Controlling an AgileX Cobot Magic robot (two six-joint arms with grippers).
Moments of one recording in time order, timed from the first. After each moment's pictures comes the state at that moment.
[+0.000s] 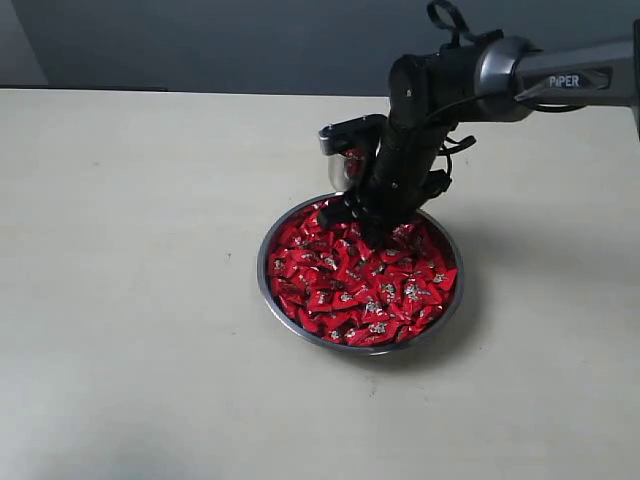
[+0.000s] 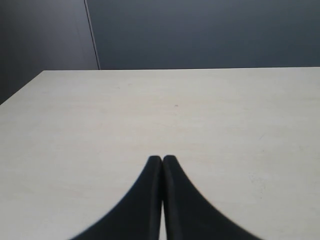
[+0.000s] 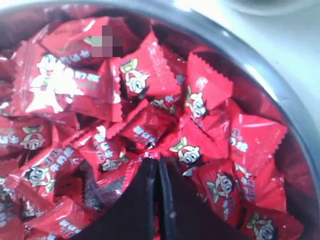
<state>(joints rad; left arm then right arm) 0.21 0.00 0.00 0.04 0.29 -0.02 0.62 2.16 -1.51 0.15 0.84 -0.12</state>
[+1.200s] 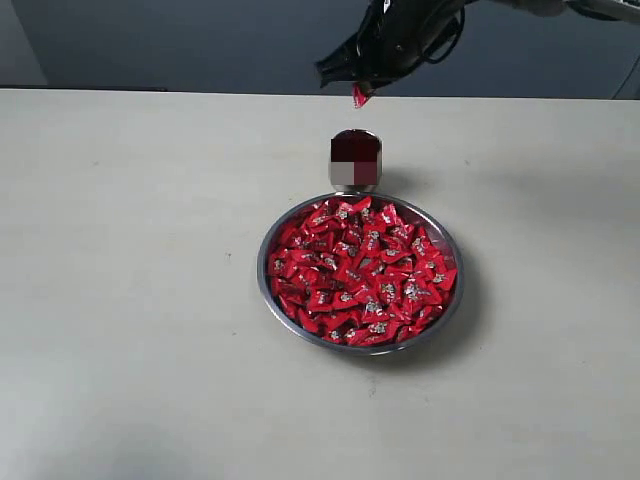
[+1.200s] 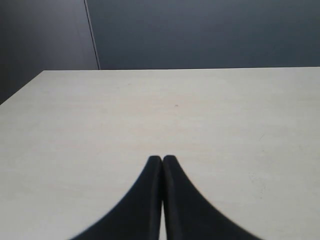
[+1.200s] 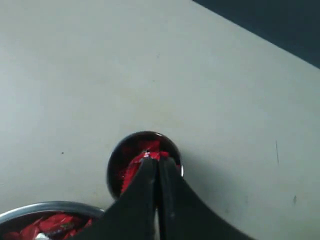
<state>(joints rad) 0.21 0.00 0.00 0.04 0.29 -0.02 0.58 2.11 -1.84 -0.04 0.78 -0.05</state>
